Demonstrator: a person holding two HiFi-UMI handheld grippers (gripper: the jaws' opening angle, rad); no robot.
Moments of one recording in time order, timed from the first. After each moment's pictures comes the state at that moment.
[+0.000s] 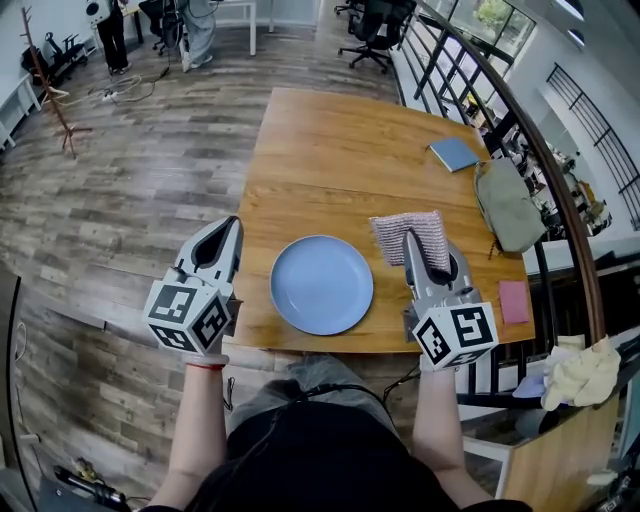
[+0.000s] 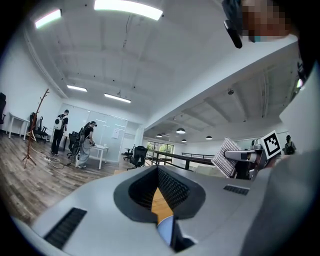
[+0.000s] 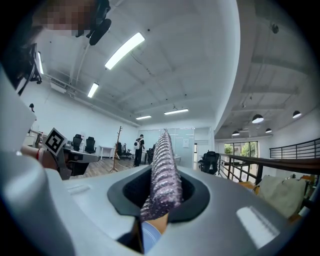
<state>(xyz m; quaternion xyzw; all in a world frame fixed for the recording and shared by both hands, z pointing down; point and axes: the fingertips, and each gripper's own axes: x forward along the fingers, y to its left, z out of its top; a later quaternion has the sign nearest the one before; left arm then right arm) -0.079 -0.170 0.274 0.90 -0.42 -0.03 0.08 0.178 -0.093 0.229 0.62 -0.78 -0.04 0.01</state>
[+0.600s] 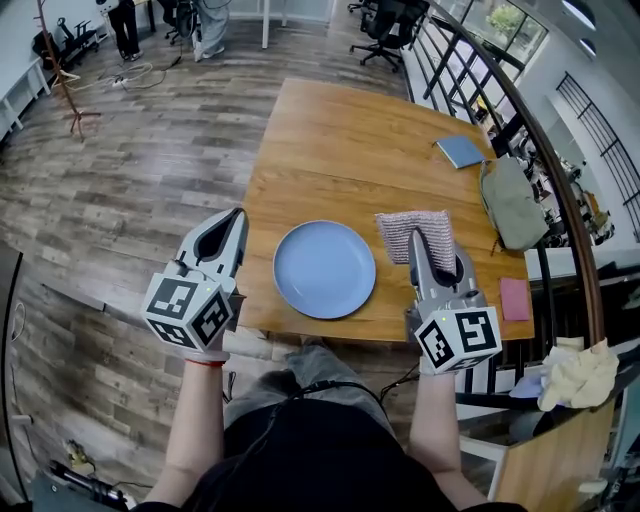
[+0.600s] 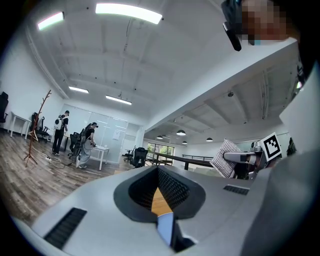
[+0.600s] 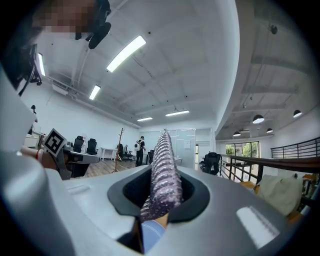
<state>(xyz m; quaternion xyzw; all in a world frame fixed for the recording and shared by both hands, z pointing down) -0.083 -0.135 0.269 0.90 -0.43 -0.04 0.08 0.170 -0.061 0.226 0.62 -0.78 -0.04 0.00</state>
